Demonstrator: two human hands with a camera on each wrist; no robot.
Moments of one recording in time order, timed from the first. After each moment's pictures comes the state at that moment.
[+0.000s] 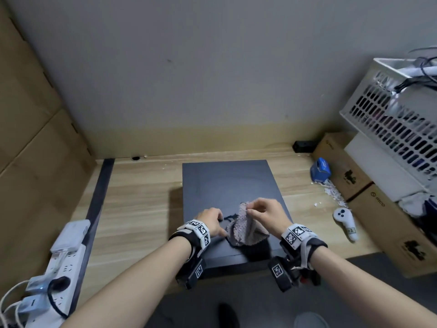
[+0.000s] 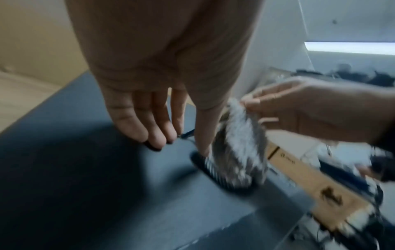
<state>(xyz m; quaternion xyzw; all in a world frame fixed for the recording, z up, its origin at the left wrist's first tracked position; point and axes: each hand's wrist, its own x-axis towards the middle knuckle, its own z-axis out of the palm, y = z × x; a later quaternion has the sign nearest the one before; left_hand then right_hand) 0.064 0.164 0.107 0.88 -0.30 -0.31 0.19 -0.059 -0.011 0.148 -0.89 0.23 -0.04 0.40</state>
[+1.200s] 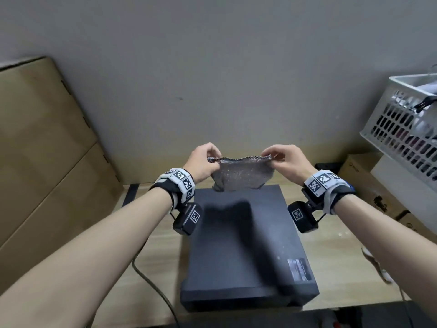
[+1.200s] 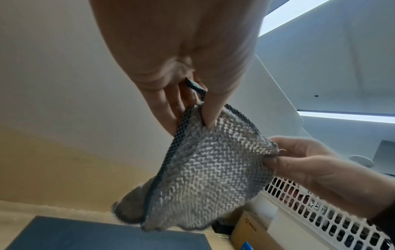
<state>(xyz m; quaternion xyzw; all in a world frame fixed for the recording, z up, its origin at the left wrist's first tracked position) 0.169 0.129 0.298 0.84 -0.31 -0.05 0.44 0.039 -0.114 0.297 -0.91 0.05 -0.18 0.37</state>
